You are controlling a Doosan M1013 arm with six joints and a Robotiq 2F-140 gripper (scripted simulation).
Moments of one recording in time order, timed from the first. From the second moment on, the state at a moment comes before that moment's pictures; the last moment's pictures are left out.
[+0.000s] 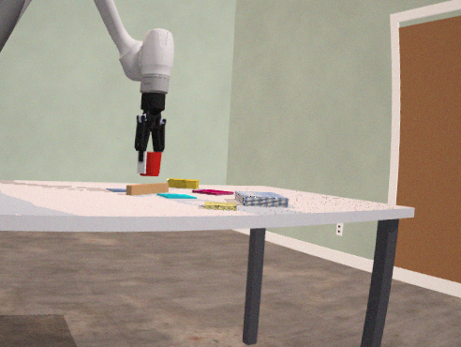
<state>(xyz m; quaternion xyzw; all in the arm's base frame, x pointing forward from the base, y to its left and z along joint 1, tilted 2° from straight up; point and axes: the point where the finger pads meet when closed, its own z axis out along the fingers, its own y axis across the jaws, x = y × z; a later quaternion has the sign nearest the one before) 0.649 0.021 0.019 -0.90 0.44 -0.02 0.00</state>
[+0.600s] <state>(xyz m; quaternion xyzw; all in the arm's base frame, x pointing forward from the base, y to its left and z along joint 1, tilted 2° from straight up) 0.693 -0.037 0.021 -0.90 0.44 -0.02 0.00</state>
